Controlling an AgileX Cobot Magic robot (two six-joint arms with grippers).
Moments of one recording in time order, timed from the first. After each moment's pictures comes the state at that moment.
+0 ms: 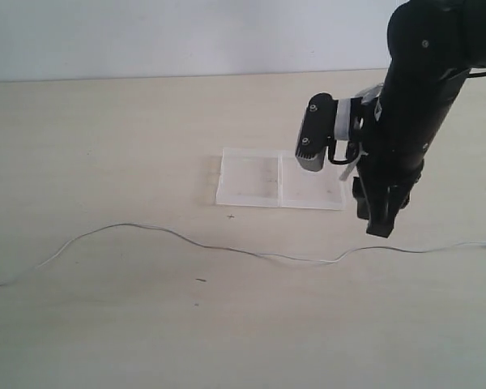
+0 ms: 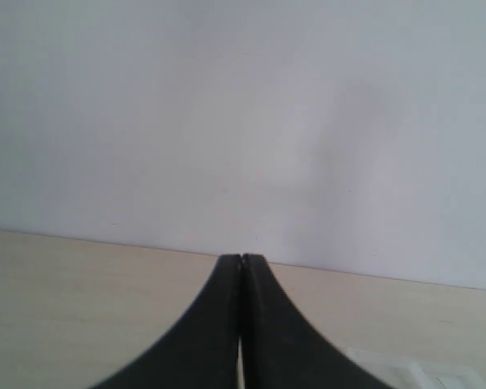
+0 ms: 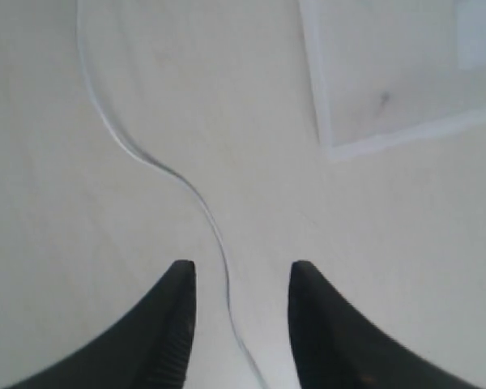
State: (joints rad) left arm -0.05 0.01 0.00 -0.24 -0.02 0.03; right arm 0.46 1.76 -1.11 -0.06 0.90 -0.75
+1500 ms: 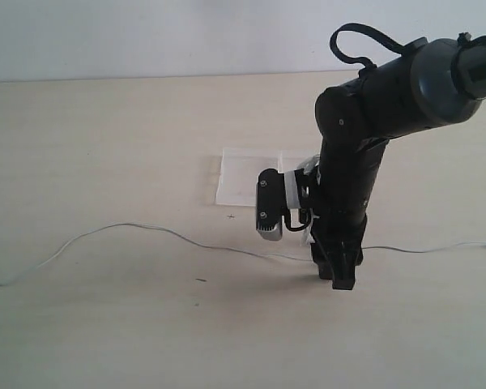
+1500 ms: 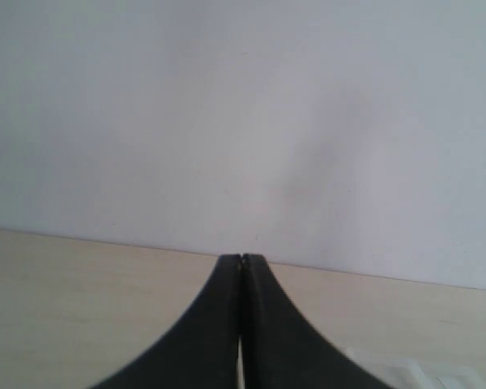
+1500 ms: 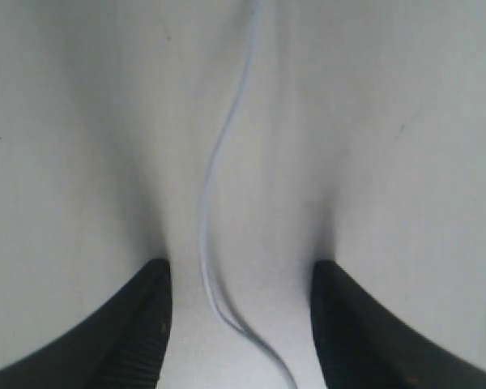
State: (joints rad) left arm -0.05 0.01 0.00 -0.24 -0.02 0.03; right arm 0.56 1.99 -1.11 0.00 0.80 -0.91
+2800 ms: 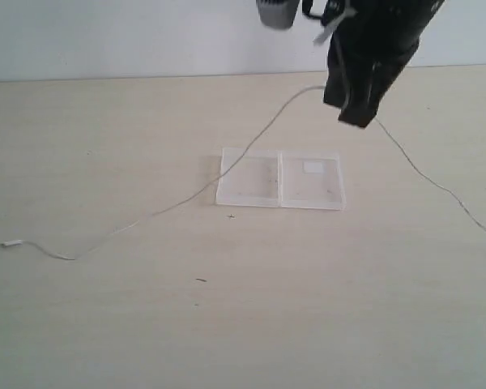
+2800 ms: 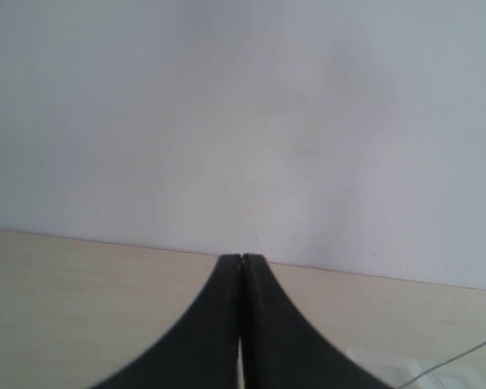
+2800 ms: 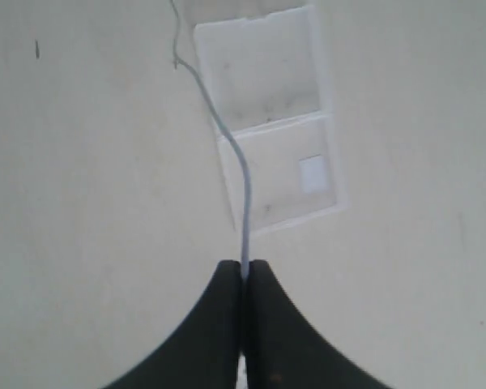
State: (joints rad) left arm -0.05 0.01 0.00 -0.24 -0.02 0.03; right arm 0.56 1.59 -1.47 -0.02 1.19 -0.69
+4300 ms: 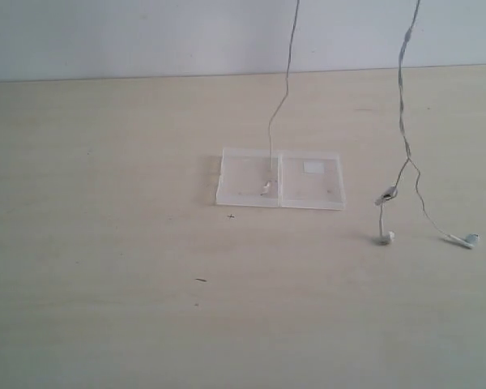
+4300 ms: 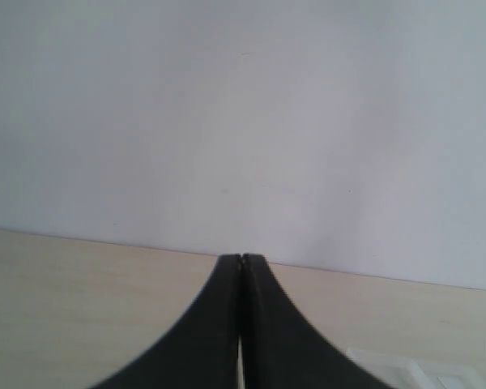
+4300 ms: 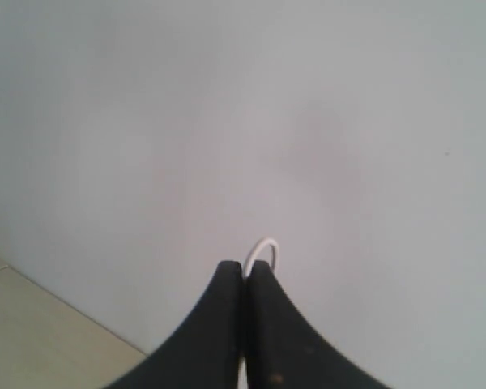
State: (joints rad) left arm -0.05 0.01 0.00 -0.24 -0.02 0.03; right arm 0.56 1.15 -1.38 -0.05 0.31 -0.11
